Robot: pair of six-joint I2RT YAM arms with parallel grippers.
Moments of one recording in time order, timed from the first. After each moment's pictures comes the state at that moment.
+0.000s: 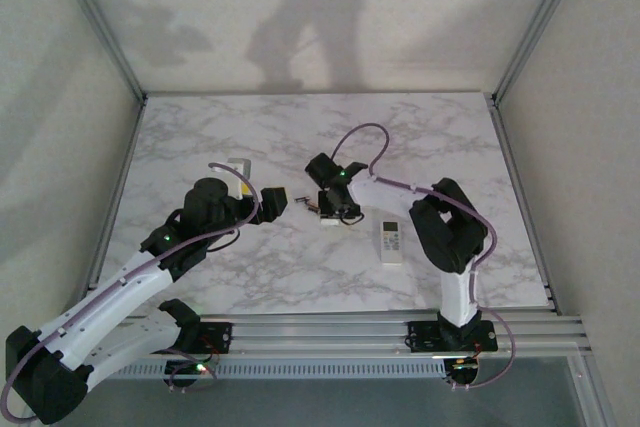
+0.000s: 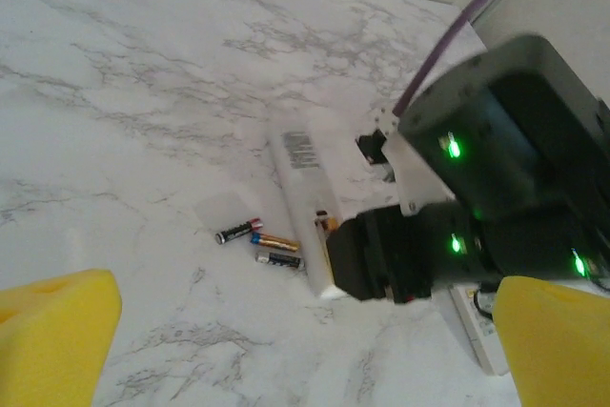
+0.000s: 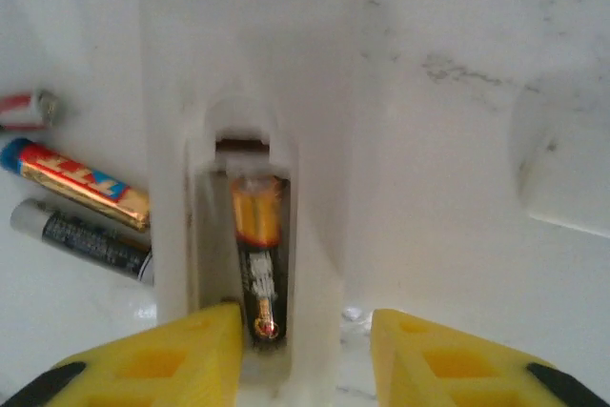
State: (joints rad) left arm -0.58 0.87 0.69 -0.24 -0.04 -0.50; right arm 0.80 1.93 1.33 -0.72 0.12 0.70
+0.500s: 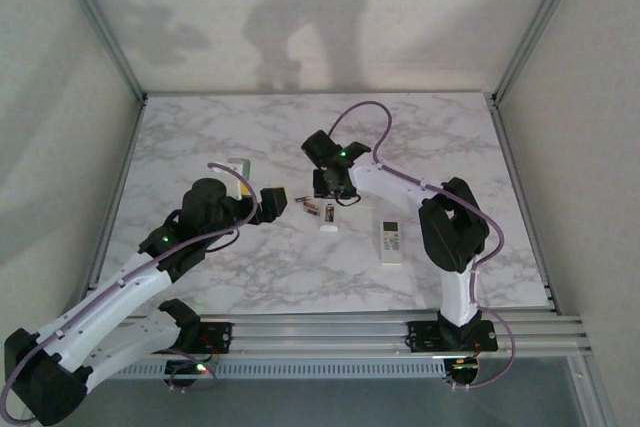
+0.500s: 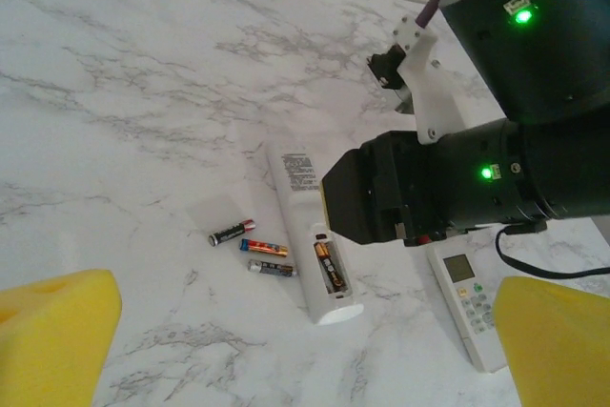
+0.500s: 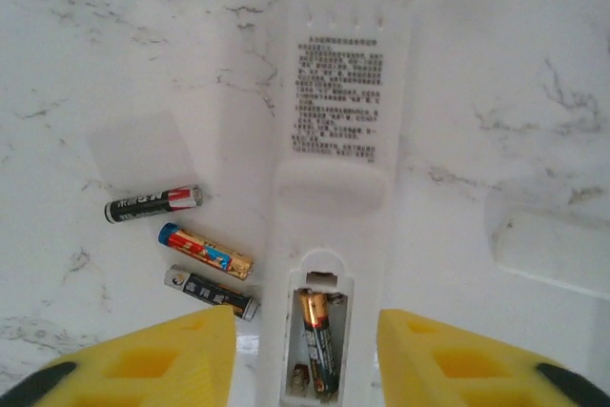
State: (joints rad) left arm -0.58 0.86 0.69 -0.24 -0.03 -0.50; right arm 0.78 1.95 1.55 -0.82 0.15 0.69
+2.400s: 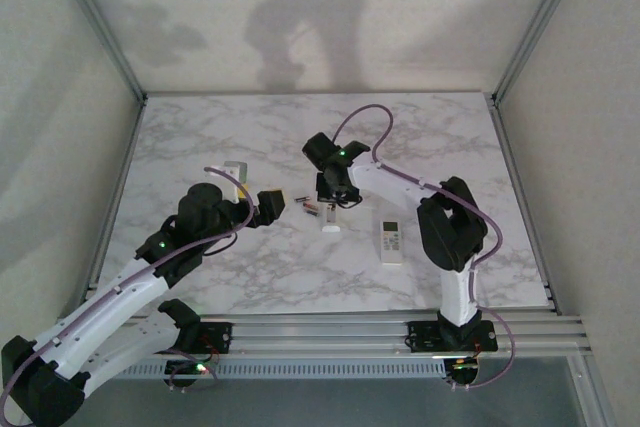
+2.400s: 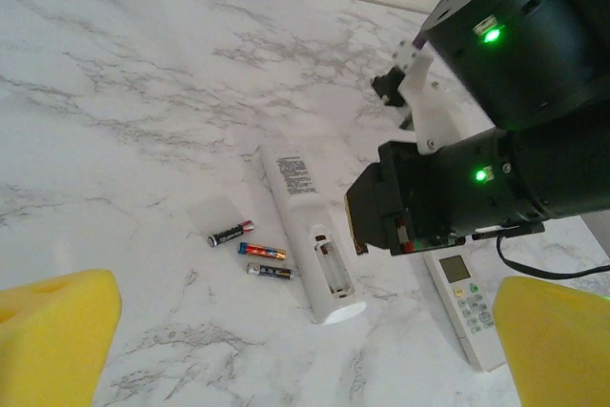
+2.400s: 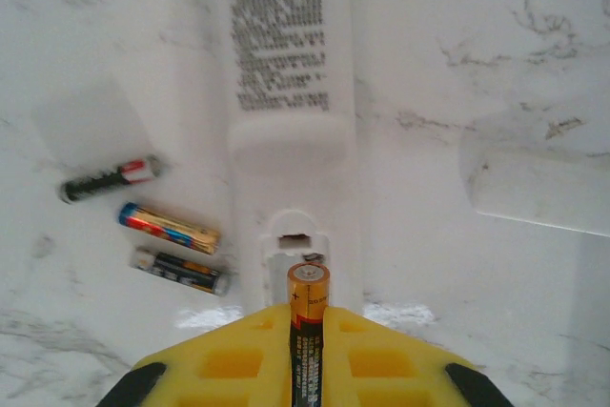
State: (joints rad) left arm -0.58 0.81 0.66 -0.22 -0.03 -0.50; right arm 0.77 1.95 1.56 -0.90 0.14 0.78
